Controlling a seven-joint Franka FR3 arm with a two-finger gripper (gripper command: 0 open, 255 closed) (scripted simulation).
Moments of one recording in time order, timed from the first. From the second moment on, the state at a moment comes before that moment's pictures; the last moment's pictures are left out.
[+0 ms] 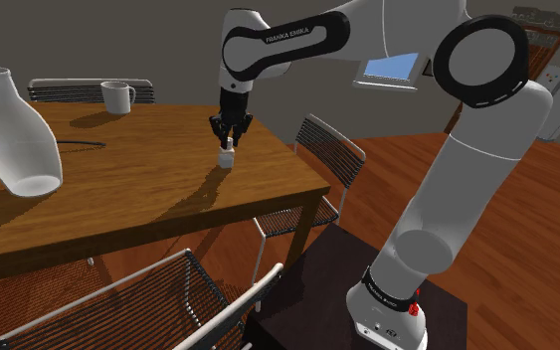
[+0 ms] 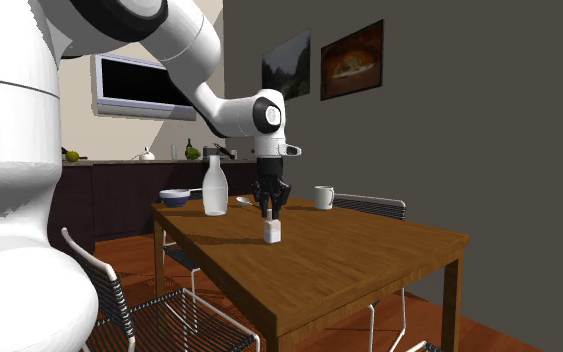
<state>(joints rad) -0.01 0.02 0.10 -1.97 0.00 2.00 0.23</state>
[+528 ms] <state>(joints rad) -0.01 0.02 0.10 -1.95 0.00 1.97 0.23</state>
